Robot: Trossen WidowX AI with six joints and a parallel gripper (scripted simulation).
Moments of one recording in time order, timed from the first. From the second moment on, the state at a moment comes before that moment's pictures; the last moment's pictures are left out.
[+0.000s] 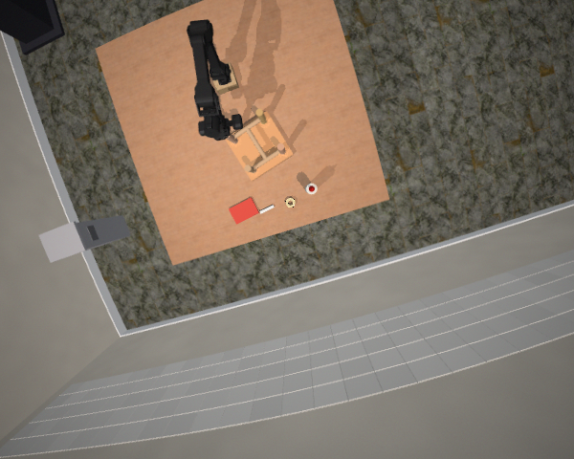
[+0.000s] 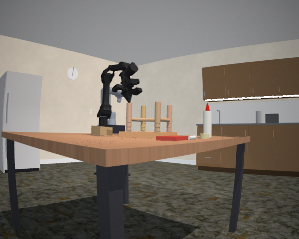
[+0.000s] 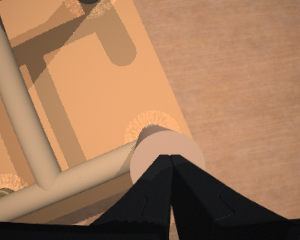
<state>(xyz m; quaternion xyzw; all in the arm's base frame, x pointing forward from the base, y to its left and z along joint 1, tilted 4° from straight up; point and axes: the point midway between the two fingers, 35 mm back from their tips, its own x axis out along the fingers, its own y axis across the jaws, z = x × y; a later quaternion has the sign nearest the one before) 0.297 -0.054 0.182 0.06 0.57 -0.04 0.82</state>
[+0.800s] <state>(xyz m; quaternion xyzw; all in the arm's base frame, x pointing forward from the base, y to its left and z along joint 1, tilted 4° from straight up) 0.297 -0.054 0.182 0.06 0.57 -0.04 0.82</state>
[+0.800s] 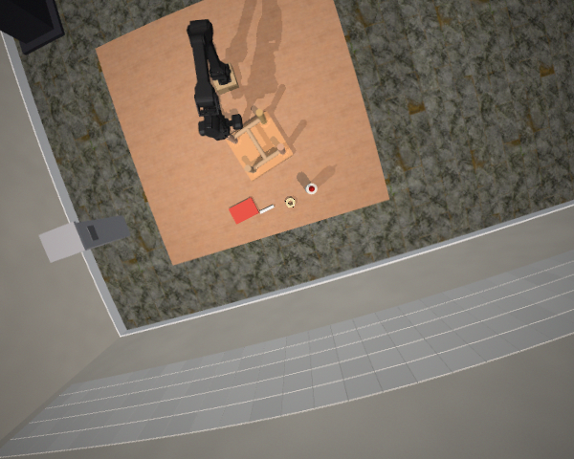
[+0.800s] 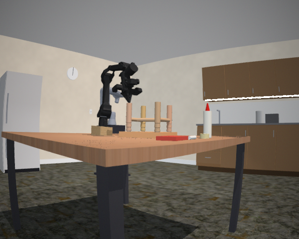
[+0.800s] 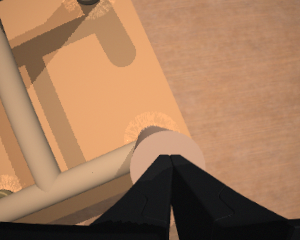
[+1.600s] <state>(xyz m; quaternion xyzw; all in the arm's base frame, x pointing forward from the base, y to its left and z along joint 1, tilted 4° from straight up) 0.297 -0.055 0.181 0.06 0.56 -0.05 0.82</state>
